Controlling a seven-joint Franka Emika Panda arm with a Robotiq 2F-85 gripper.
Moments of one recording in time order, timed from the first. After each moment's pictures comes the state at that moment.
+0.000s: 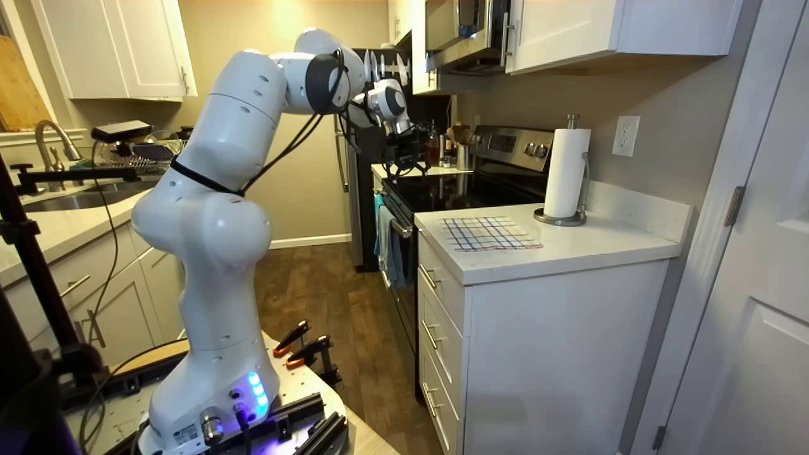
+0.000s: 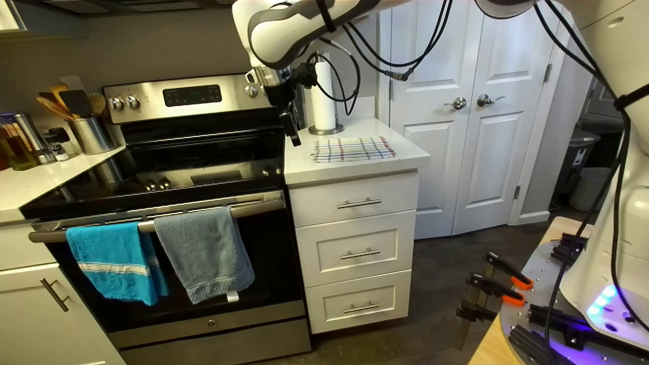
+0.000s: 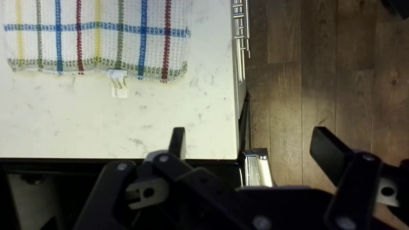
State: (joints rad) arm 0.25 0.59 0.14 -1.26 -0.36 1.79 -0.41
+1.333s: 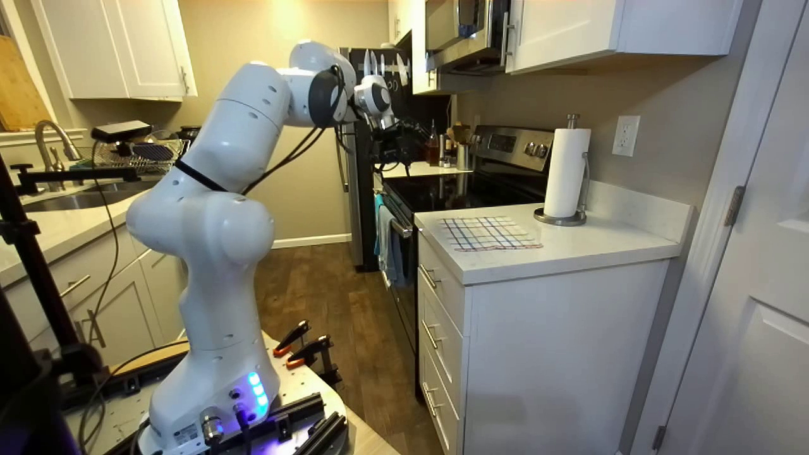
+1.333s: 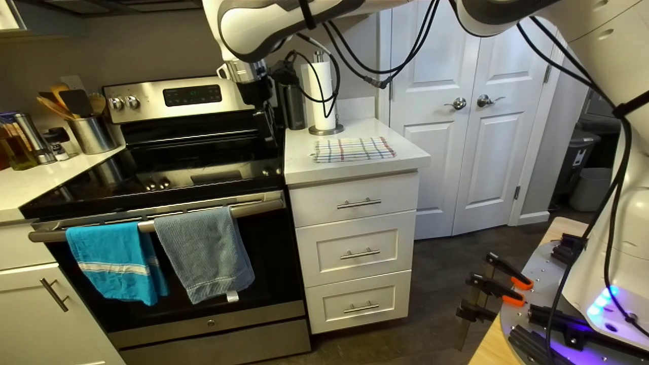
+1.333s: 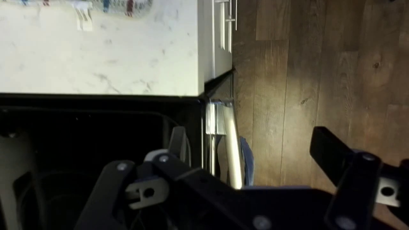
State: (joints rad) arm 0.34 0.69 0.17 -1.07 -0.34 1.72 -0.41
